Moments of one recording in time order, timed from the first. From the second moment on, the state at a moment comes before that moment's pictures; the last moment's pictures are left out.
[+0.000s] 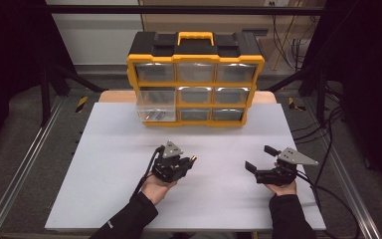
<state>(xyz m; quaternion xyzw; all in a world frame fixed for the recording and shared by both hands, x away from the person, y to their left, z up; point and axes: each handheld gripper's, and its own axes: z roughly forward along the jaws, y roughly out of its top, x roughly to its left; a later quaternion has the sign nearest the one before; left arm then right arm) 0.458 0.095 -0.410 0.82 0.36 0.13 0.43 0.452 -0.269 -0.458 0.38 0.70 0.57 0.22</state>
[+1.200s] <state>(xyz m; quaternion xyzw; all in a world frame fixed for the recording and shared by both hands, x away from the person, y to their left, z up) 0.517 0.178 -0.308 0.76 0.40 0.20 0.47 0.453 -0.268 -0.459 0.38 0.70 0.57 0.22</state>
